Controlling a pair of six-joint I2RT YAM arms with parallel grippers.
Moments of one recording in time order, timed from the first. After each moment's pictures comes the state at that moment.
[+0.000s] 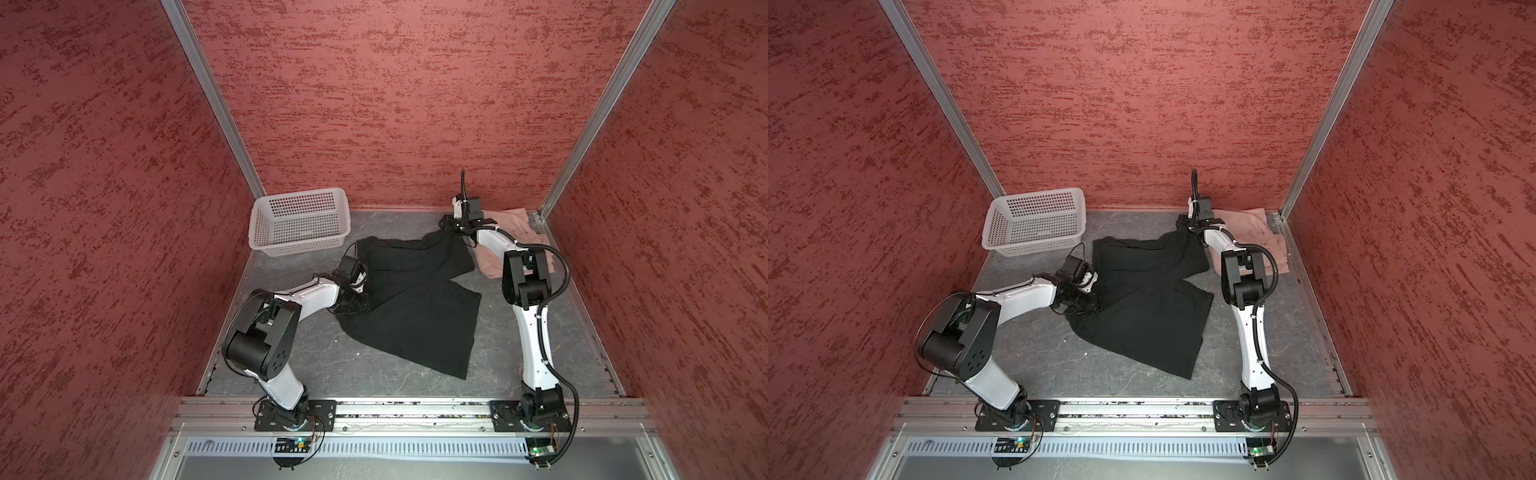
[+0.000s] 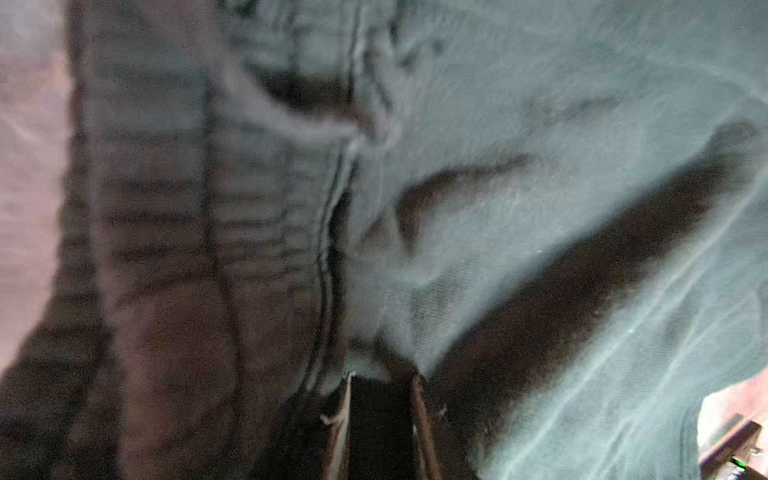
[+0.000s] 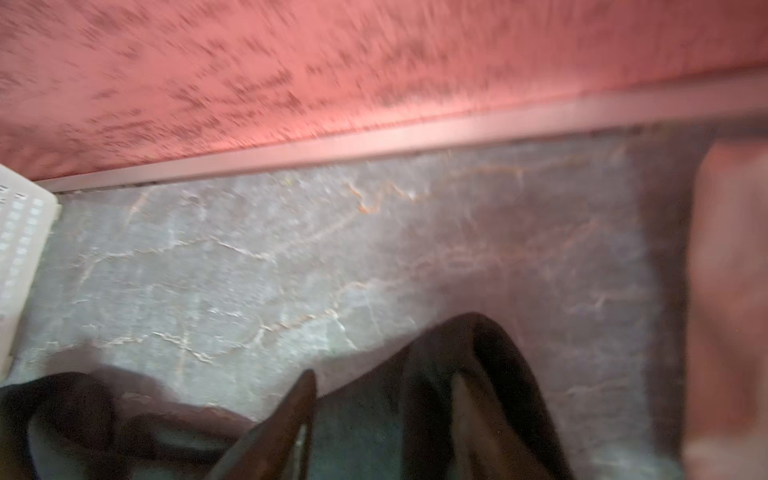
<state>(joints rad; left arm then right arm) -0.39 1.64 0.87 -0.44 0.30 -0.45 0.16 2.44 2.02 -0.27 -0.21 0.29</state>
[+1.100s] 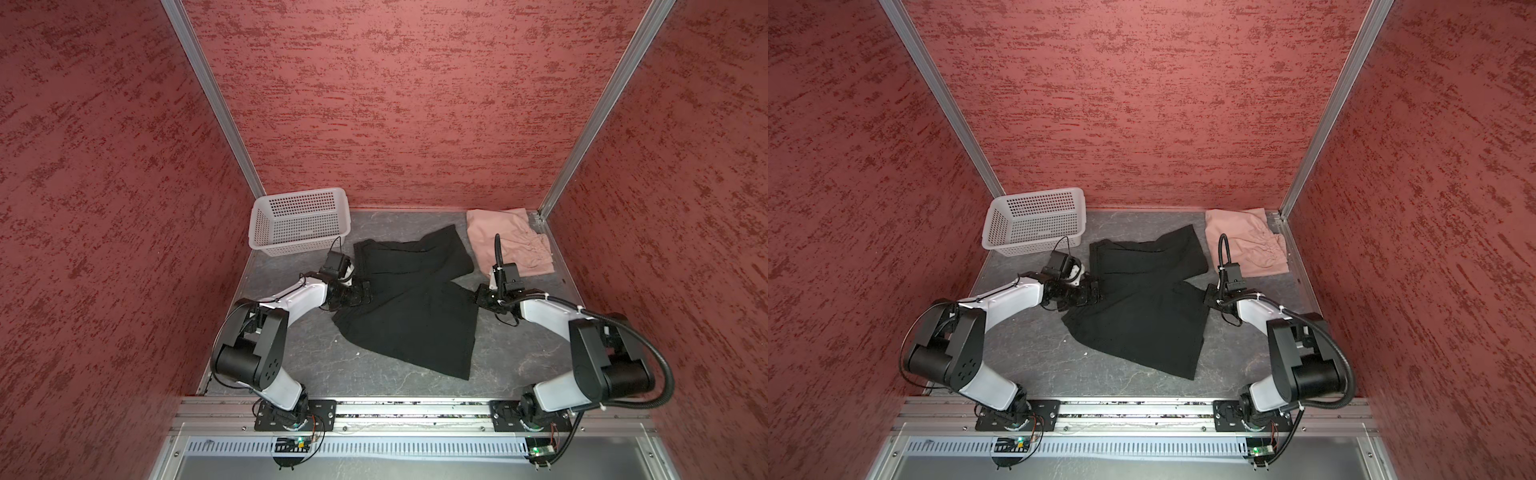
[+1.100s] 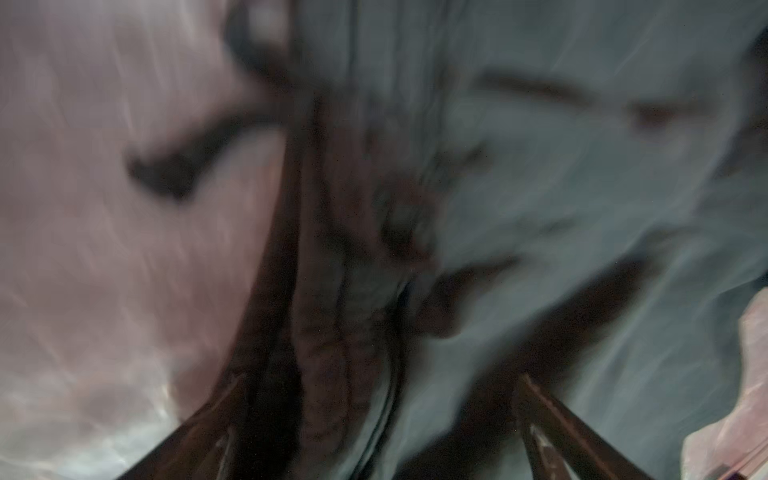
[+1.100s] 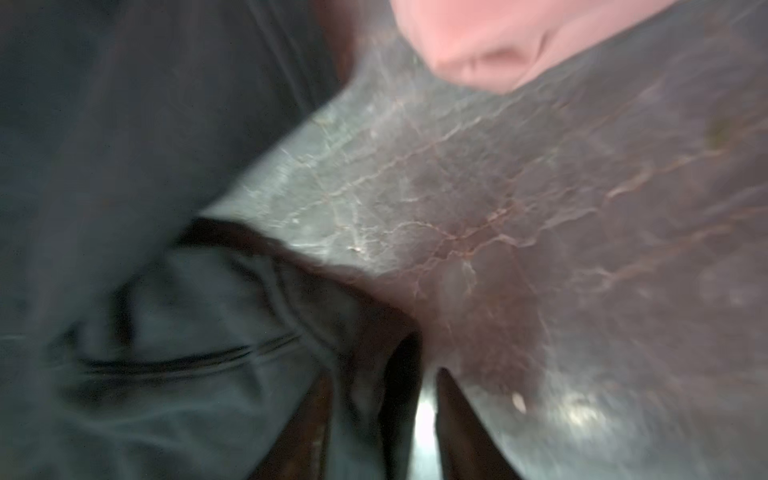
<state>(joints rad) -0.30 1.56 0.83 -0.43 0.26 -0.45 0.16 1.54 0.69 -0.16 -0.15 0.52</state>
